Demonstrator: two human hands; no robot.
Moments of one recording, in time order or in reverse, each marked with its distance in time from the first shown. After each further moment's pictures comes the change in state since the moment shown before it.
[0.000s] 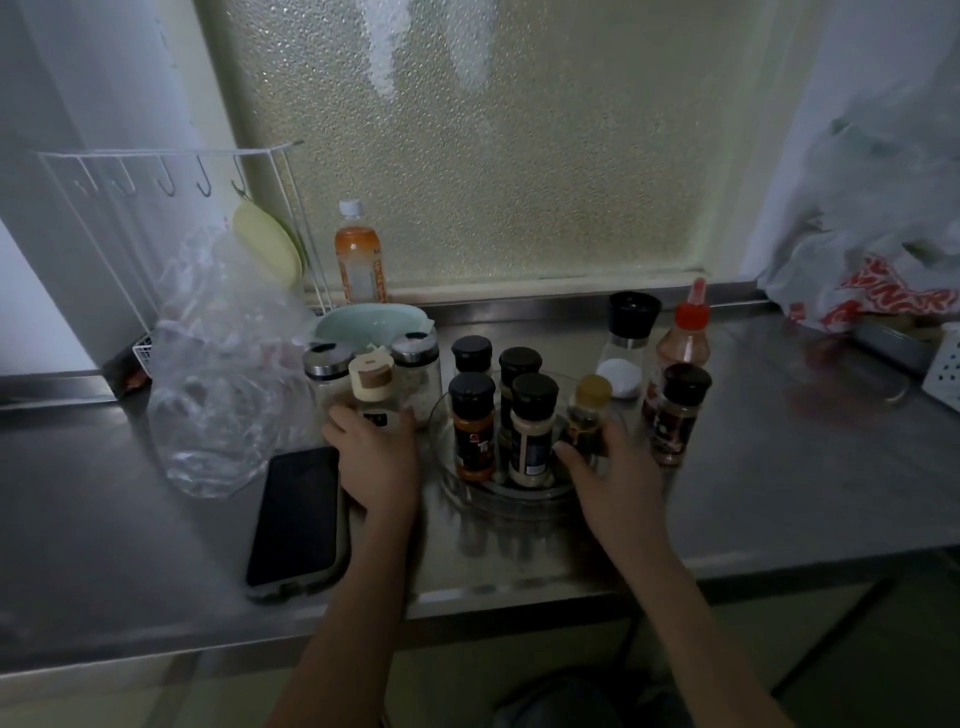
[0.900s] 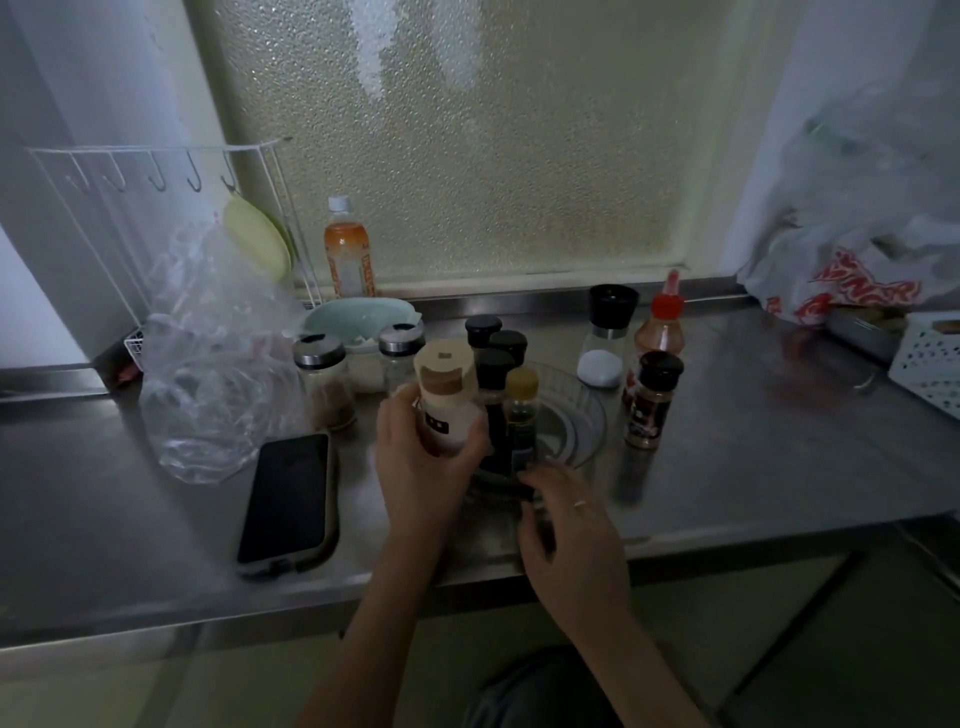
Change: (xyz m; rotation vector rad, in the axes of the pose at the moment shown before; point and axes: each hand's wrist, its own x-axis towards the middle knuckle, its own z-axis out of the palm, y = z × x) left_hand -0.062 0.015 -0.022 -0.255 -0.091 0.539; right_hand -0.069 0.000 0.010 -0.088 0.027 -0.274
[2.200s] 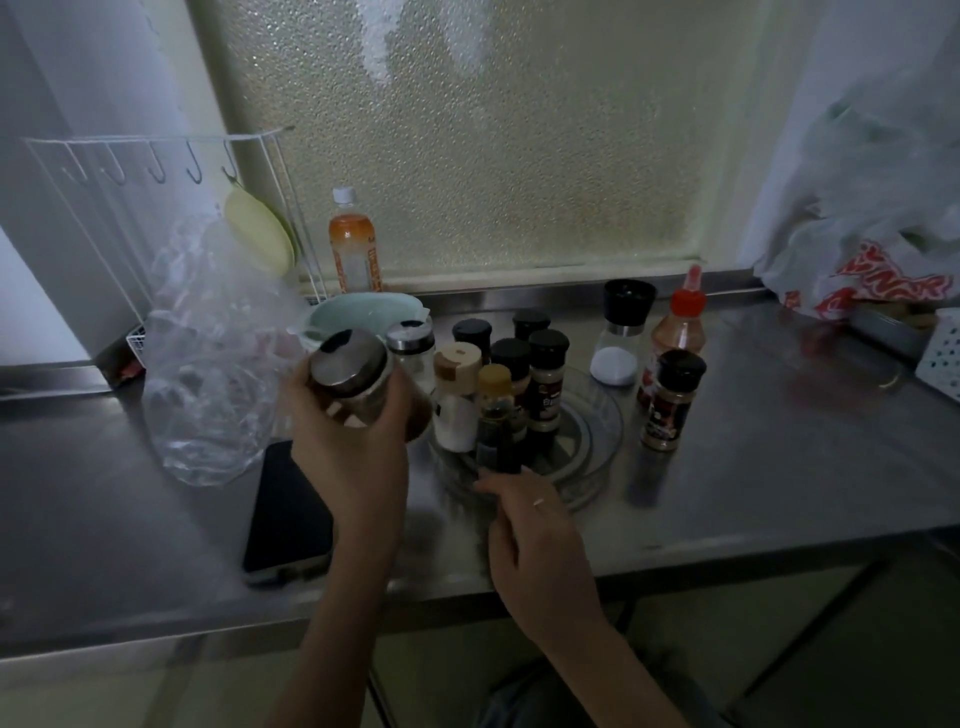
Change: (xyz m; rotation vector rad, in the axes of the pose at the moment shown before) left_hand 0.033 0.009 -0.039 -0.202 0.298 -0.203; right_hand 0.010 -0.034 0.018 0.142 -0.101 -0.025
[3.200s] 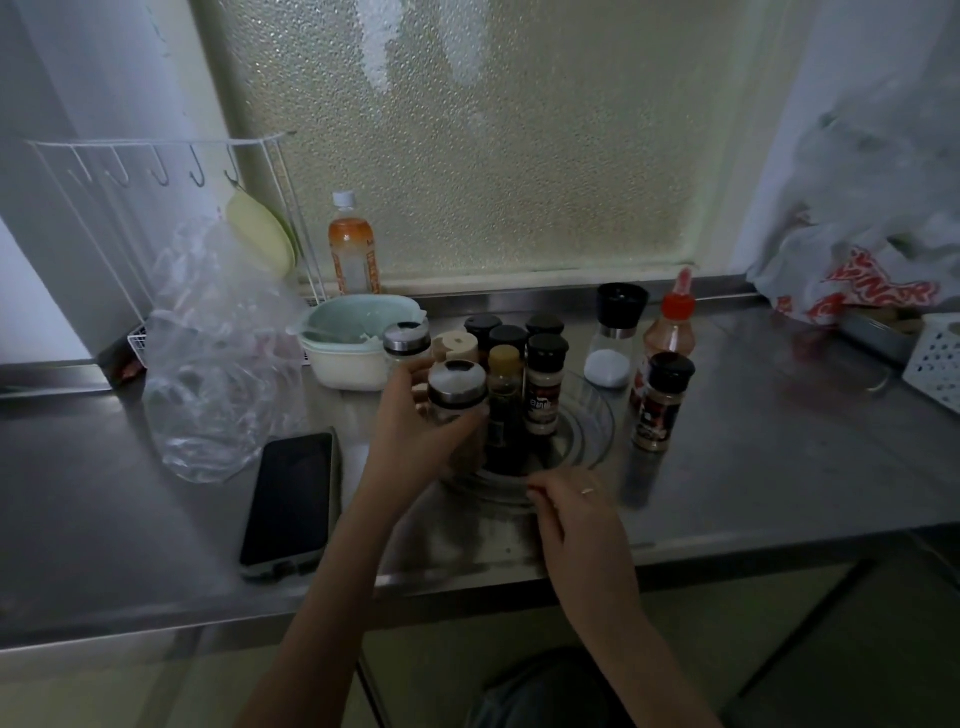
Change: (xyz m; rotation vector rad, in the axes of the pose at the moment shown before) left_hand 0.000 -0.012 0.023 -0.032 -0.675 -0.086; right_hand 0.001 0.024 -0.028 -0.125 0.044 0.072
